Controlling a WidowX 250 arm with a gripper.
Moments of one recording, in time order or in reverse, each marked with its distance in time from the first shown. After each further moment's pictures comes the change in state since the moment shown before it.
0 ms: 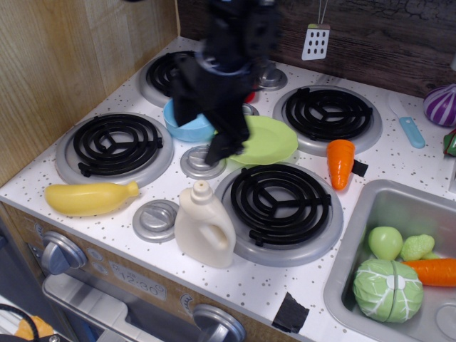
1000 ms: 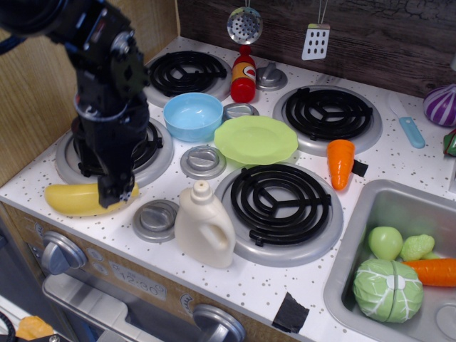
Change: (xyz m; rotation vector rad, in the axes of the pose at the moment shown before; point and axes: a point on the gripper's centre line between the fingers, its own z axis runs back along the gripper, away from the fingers) arm -0.081 0.024 -0.046 -0.036 0.030 -0.116
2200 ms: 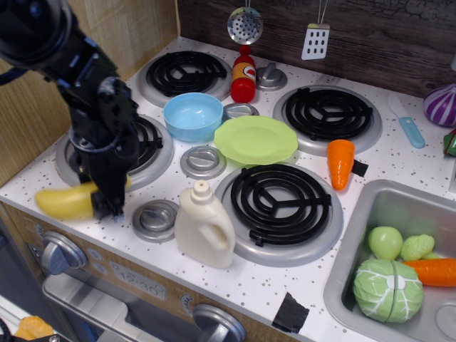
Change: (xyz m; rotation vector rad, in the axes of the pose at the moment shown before) arm -0.002 -0.005 -0.029 -0.036 0.043 -0.008
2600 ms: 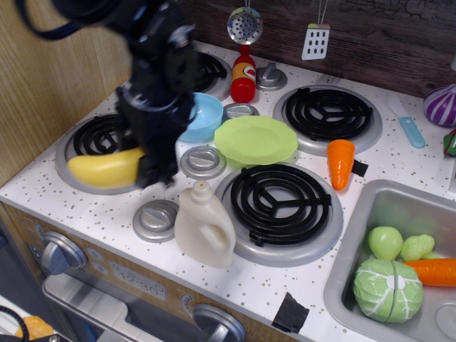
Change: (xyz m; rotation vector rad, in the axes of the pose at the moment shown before) arm 0.048 -0.006 0.054 0.081 -0.014 0.093
